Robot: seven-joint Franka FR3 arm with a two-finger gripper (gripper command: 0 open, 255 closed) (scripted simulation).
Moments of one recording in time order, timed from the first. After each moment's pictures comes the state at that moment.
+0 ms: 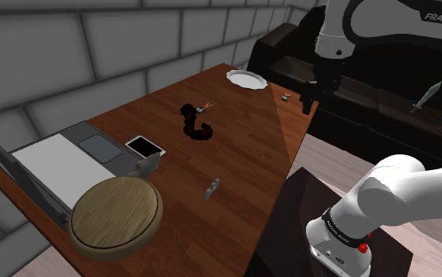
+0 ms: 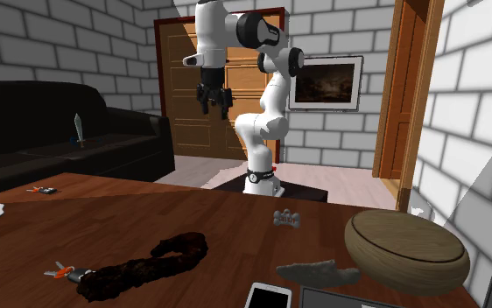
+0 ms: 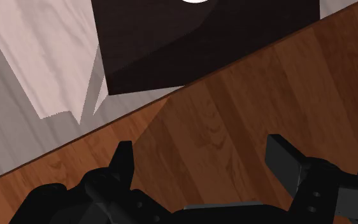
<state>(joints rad) -0.02 -0.76 0.04 -2.41 -0.10 1.49 0.13</state>
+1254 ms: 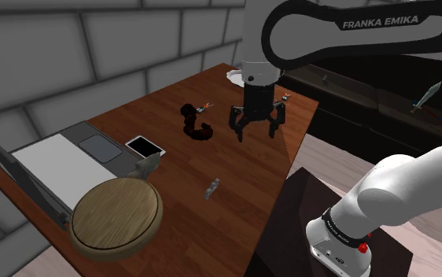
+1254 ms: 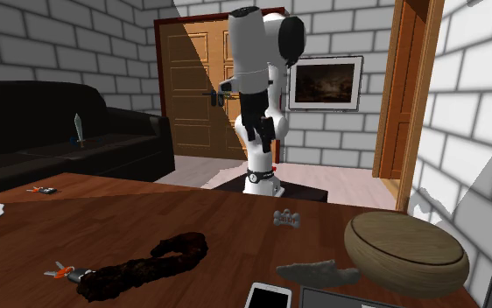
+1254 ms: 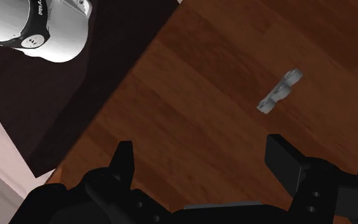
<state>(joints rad) -0.02 -0.40 0.42 -2.28 0.22 1.63 0.86</state>
